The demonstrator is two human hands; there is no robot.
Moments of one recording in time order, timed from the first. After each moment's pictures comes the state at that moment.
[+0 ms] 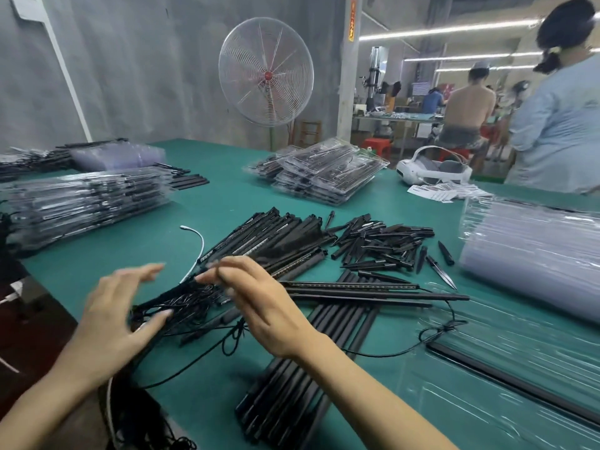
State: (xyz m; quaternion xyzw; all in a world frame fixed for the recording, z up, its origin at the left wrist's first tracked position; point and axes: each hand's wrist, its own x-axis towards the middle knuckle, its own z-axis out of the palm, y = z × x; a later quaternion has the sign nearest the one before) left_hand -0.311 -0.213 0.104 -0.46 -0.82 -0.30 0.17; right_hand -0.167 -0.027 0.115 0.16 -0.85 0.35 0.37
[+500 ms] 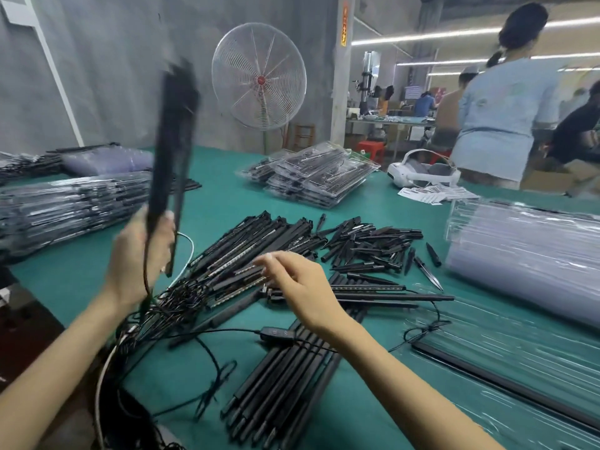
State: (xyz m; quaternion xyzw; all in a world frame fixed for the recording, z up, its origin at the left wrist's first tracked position) left_hand -0.318 -0.137 0.159 -0.45 -0.66 -0.59 0.11; right_hand -0.133 0.011 0.134 -0.10 -0.84 0.43 0.33
